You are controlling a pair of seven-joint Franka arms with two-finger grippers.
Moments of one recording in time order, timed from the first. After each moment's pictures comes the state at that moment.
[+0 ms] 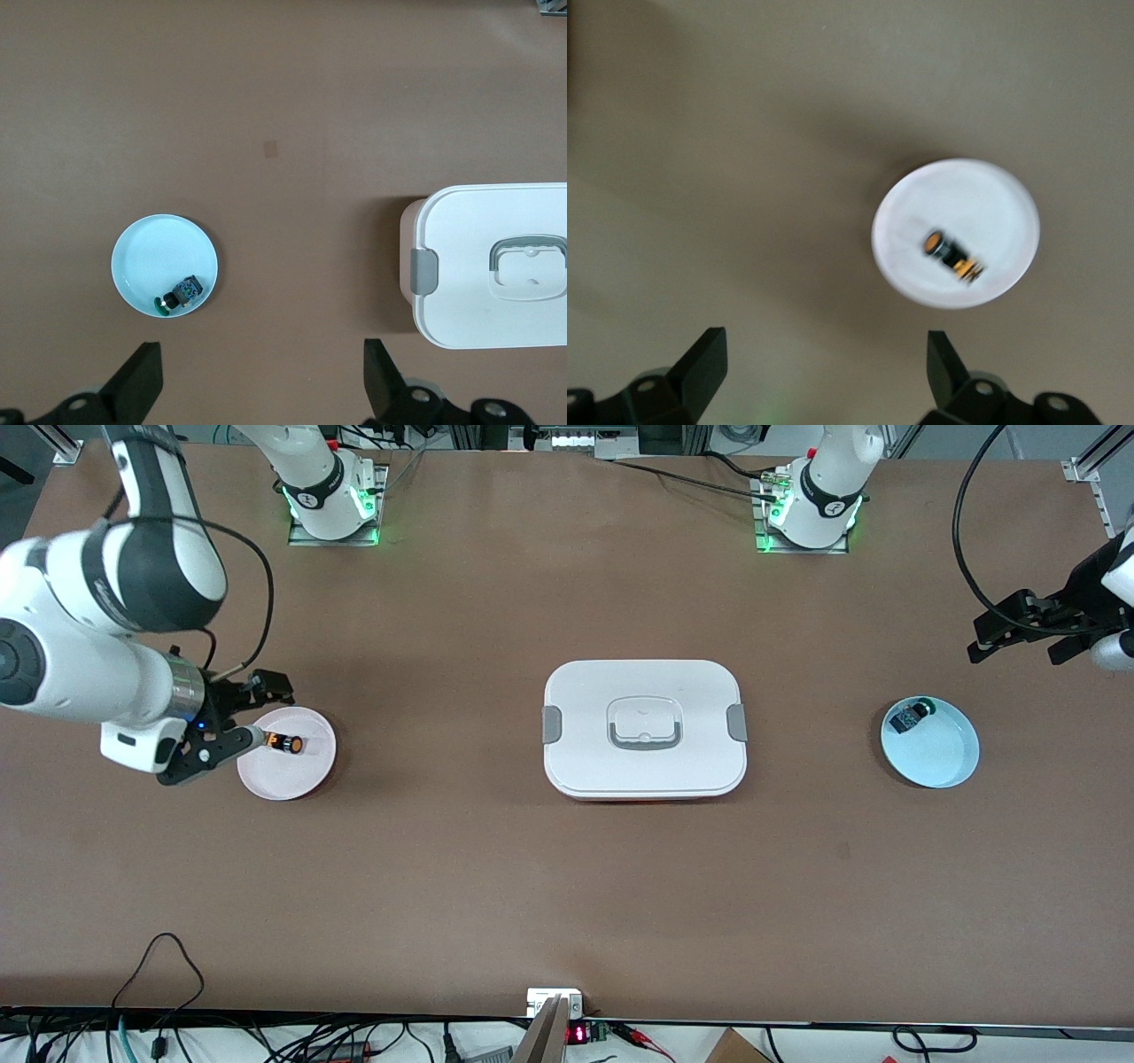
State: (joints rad) left arm 0.02 0.04 -0.03 -1.49 -0.04 1.57 -0.04; right arm 0.06 0.29 0.08 -1.56 0.09 1.59 -0.22
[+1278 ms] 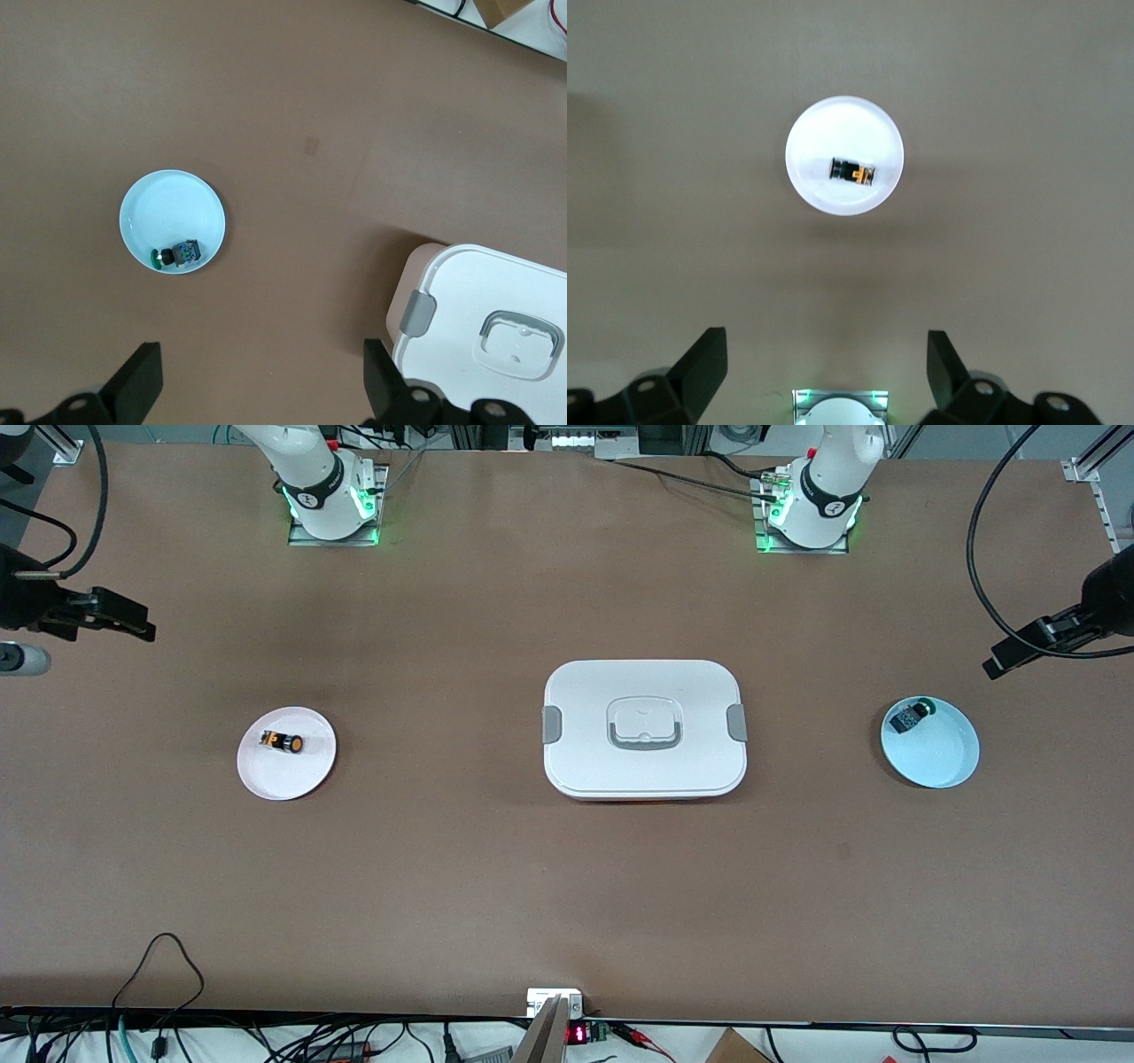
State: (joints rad) left arm 0.02 0.13 -0.02 -1.36 -0.02 1.48 -0.35; right arm 0.01 0.06 -0.02 -1.53 -0.01 1.43 -0.01
